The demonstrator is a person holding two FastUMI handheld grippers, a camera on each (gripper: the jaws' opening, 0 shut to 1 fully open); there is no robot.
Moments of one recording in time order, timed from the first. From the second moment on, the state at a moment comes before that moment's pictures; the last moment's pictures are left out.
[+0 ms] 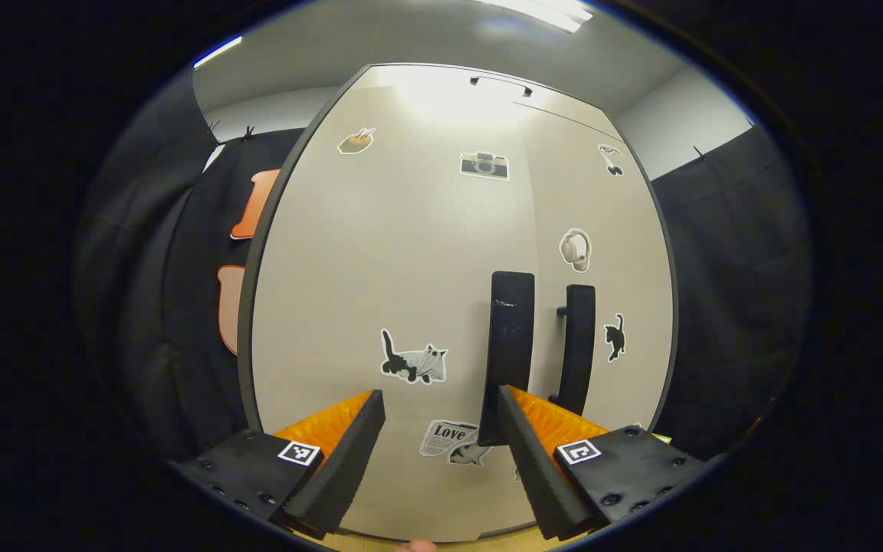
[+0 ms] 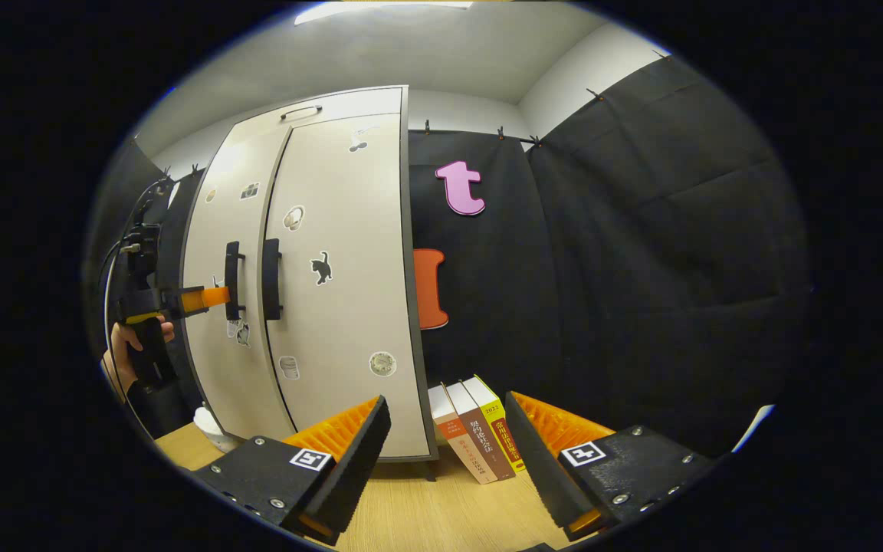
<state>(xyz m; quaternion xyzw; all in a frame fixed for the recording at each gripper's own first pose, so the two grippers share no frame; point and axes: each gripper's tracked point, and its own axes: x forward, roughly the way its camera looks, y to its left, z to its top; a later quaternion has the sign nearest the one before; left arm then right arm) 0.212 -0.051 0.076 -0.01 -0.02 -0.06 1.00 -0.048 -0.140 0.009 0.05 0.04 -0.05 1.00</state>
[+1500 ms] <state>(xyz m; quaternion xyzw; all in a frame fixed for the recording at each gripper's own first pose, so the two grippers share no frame) 0.043 0.019 0.039 0.01 -0.02 0.03 1.00 -0.044 -0.084 -0.015 0.07 0.05 0.02 1.00</state>
